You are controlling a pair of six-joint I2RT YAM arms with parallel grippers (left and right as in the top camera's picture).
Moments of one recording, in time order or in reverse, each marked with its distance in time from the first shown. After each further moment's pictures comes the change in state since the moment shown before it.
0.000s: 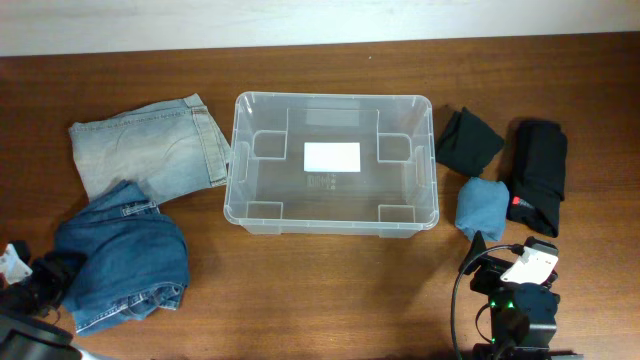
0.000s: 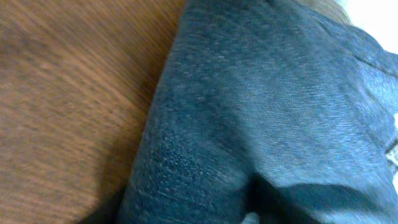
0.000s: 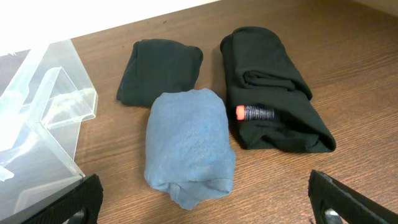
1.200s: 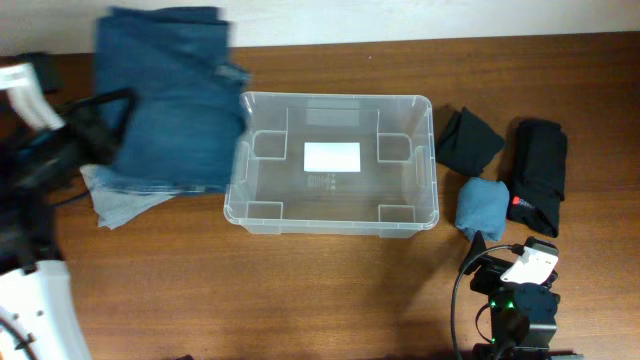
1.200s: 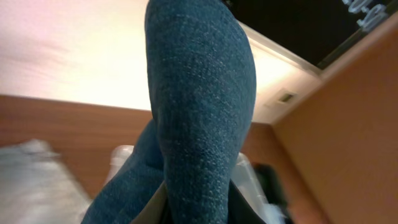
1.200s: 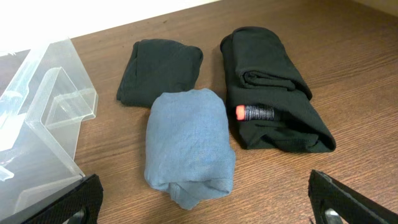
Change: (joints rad) left arm -0.727 -0.656 0.433 0.028 0.266 -0.552; right arm 0.000 0.000 0.000 0.000 0.000 -0.001
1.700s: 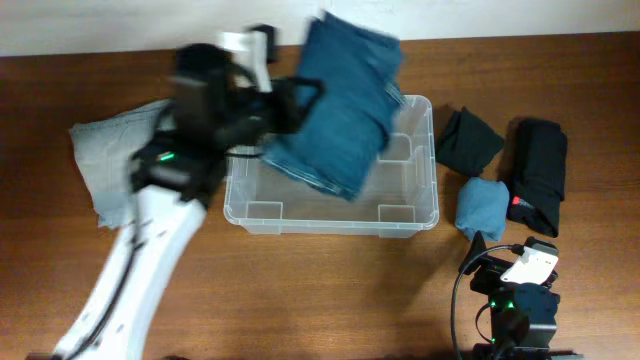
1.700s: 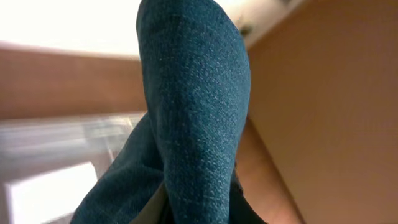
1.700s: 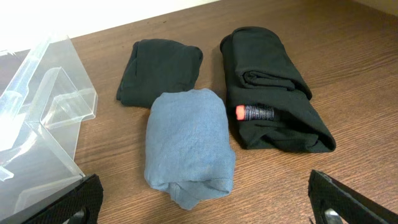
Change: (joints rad) left arm -0.760 0.262 0.000 0.249 -0.414 -0.302; right arm 0.000 0.000 0.000 0.000 0.000 0.001
